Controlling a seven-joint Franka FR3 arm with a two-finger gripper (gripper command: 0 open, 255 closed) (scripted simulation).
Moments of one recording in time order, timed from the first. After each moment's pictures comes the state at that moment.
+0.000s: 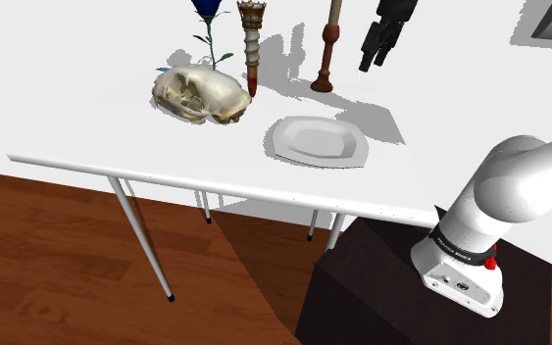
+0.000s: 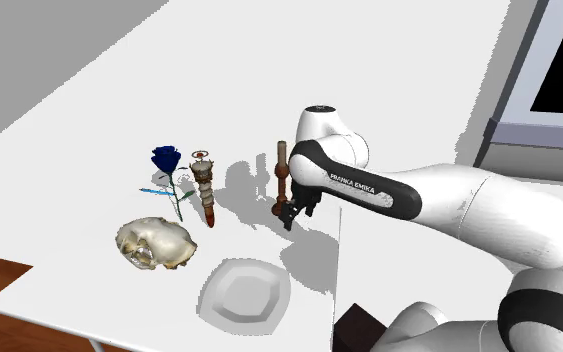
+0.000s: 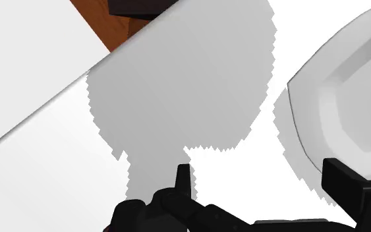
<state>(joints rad) -0.03 -0.68 -0.07 -2.29 0.00 1.73 -0.14</state>
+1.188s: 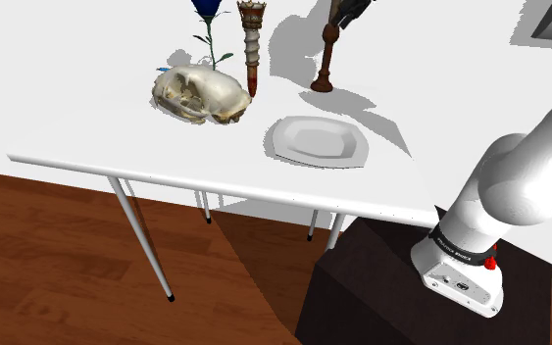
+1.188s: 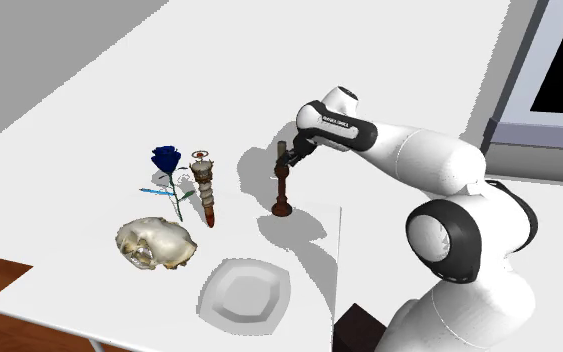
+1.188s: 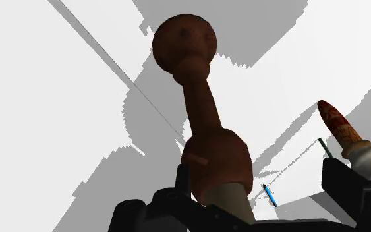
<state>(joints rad) 0.09 -0.27 -0.46 -1.94 0.35 2.12 -0.66</state>
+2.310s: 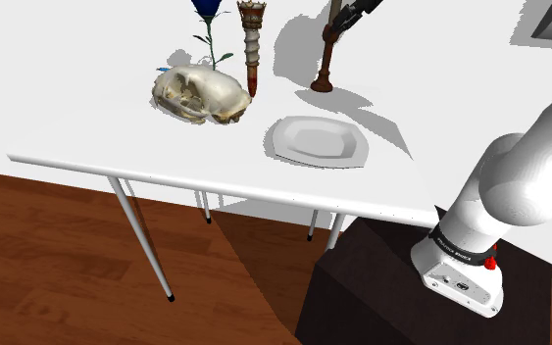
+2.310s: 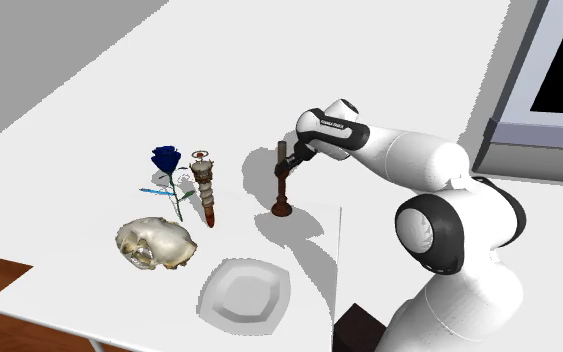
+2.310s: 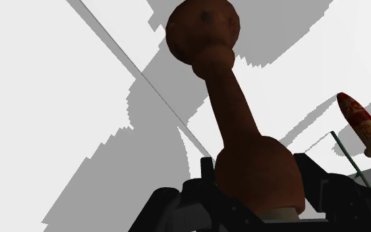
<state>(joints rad) 0.11 -0.21 -0.51 -1.97 0.49 2.22 -0.81</state>
